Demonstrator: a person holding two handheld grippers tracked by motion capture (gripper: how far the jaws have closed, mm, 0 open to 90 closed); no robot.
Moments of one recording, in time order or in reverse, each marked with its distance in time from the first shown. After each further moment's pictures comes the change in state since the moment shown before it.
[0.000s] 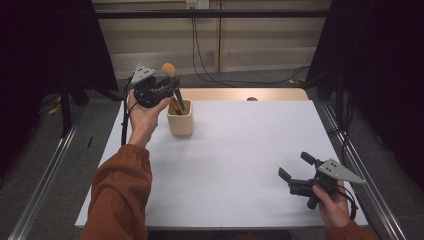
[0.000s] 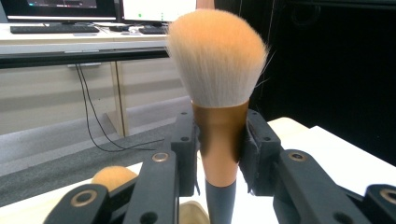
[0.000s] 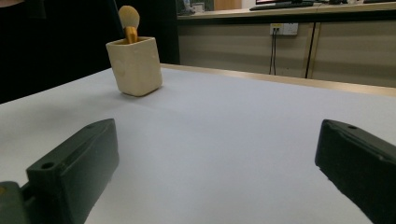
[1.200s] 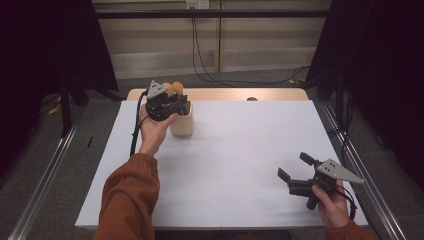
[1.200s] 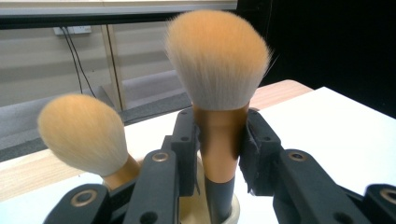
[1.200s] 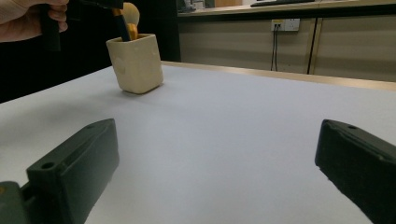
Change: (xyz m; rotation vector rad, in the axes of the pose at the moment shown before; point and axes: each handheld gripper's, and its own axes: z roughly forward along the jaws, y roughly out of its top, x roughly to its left) left arm -0.007 -0.051 0.021 0.113 -0.010 0.014; right arm 0.001 -0.002 0.002 0.010 0.005 0.013
